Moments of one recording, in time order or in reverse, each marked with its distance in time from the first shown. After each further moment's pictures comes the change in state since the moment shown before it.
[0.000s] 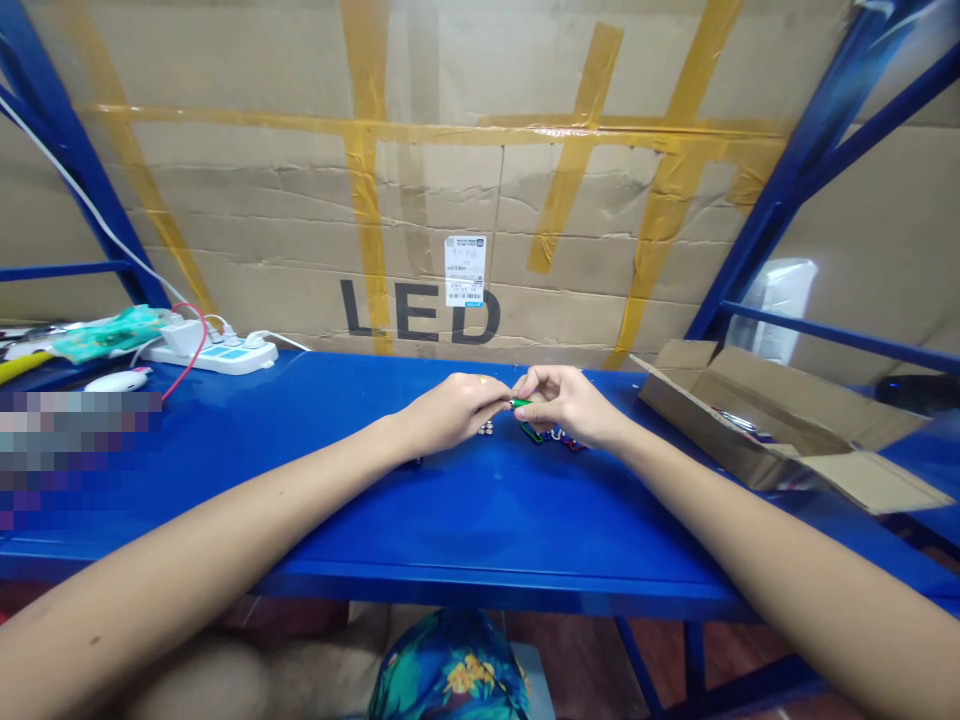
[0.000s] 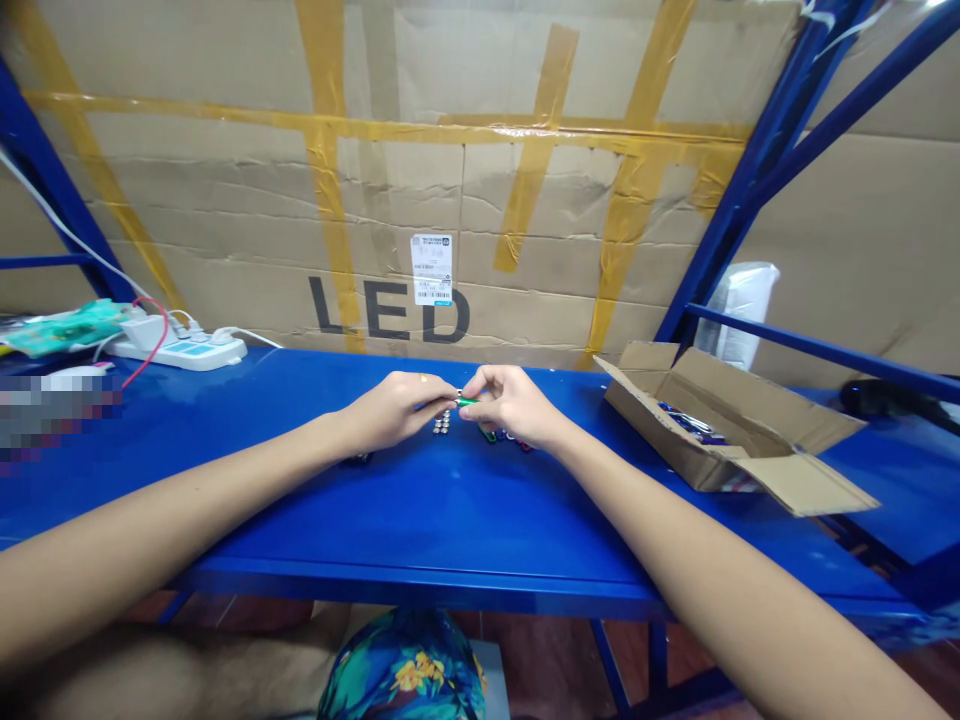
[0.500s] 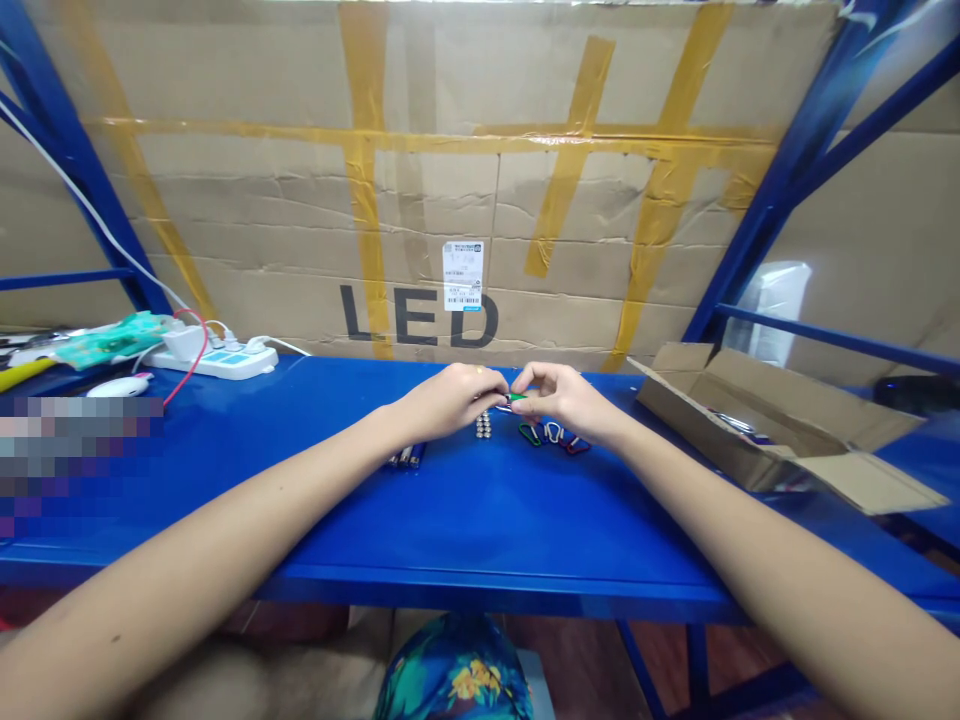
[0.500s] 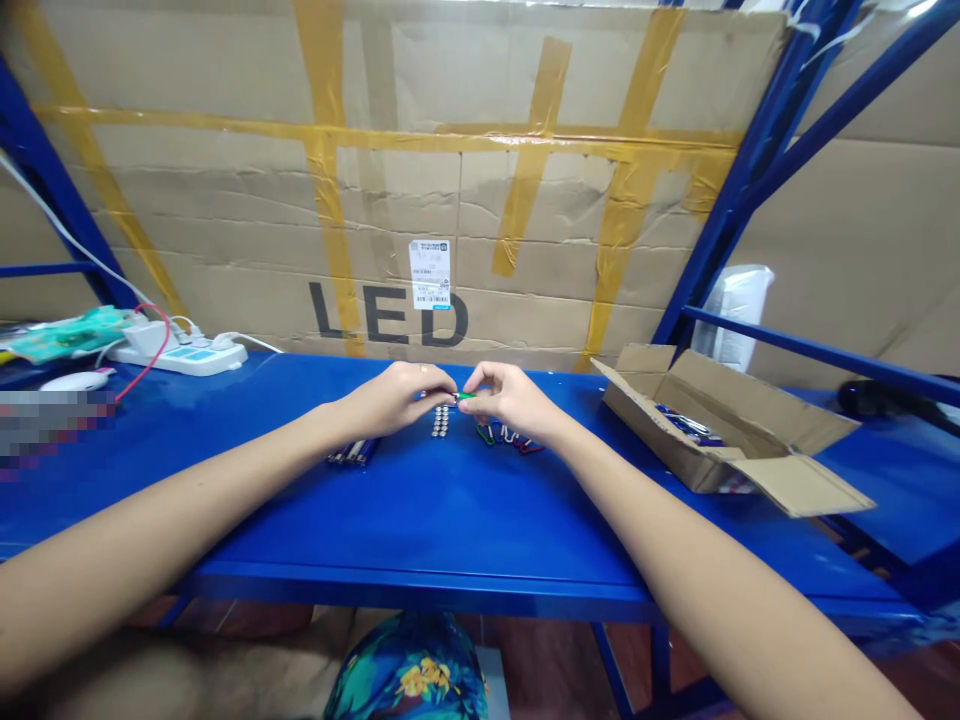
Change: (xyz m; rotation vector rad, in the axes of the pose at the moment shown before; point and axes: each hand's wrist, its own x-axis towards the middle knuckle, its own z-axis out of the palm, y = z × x) left_hand 0.010 -0.007 -0.009 0.000 -0.087 -0.063; right_hand 0.007 0.001 -0.008 -0.088 -0.005 -0.029
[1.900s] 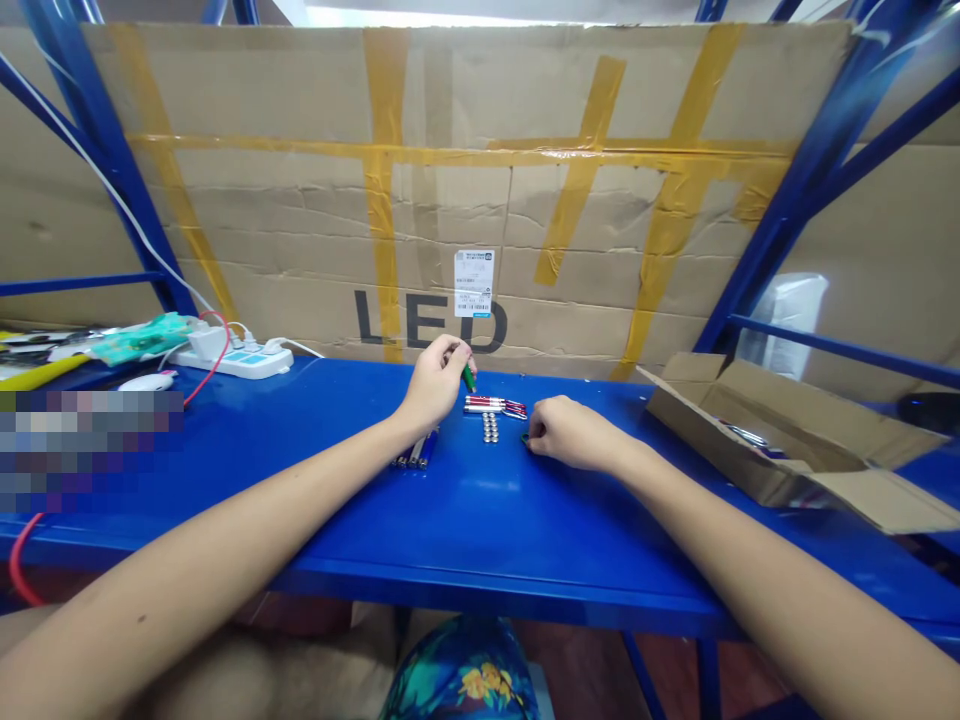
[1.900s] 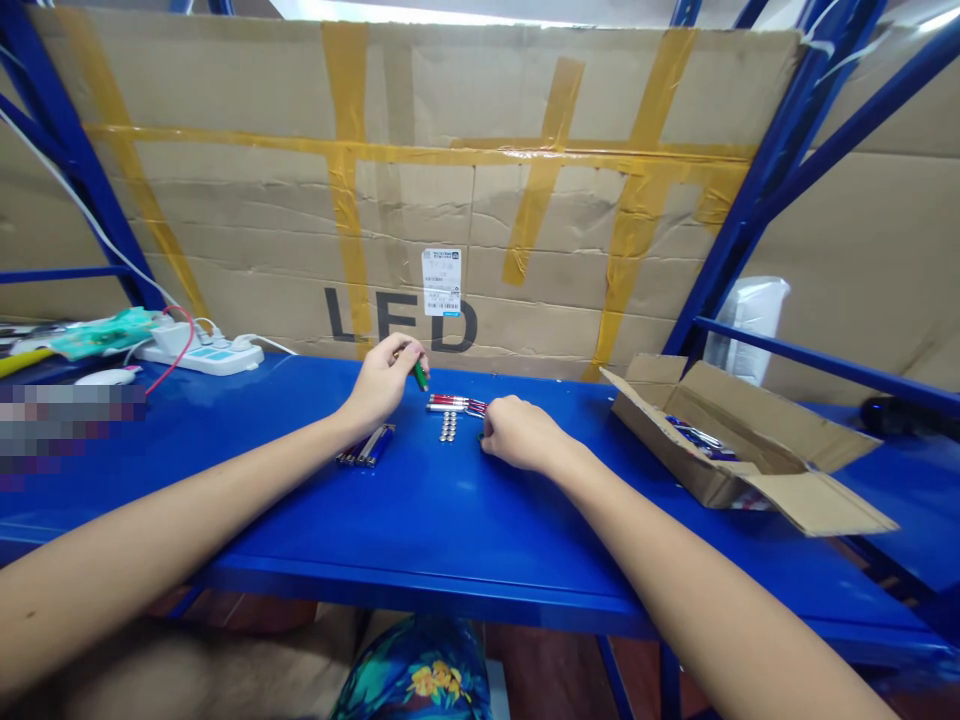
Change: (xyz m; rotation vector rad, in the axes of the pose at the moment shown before) left_hand -0.001 -0.015 0.009 -0.704 0.676 -0.480; right_hand -0.009 -0.009 0.015 -1.171 -0.080 0.164
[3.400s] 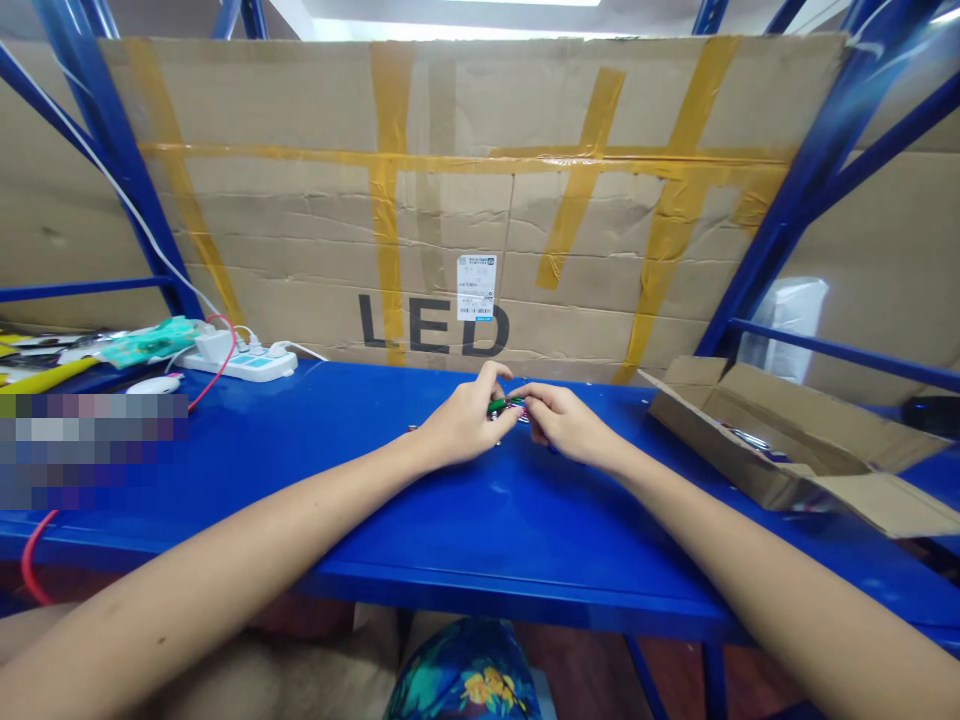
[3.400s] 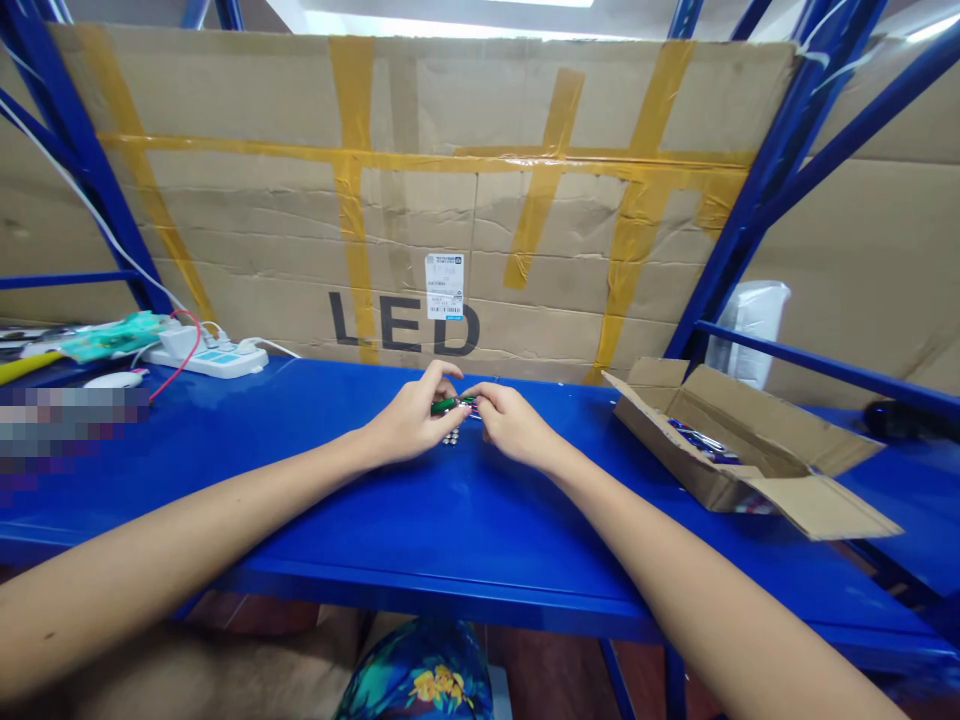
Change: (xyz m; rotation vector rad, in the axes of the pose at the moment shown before) left_hand -0.029 0.012 0.015 0.494 -0.394 0.187; right_hand 0.003 -0.010 0.003 0.864 0.171 -0.111
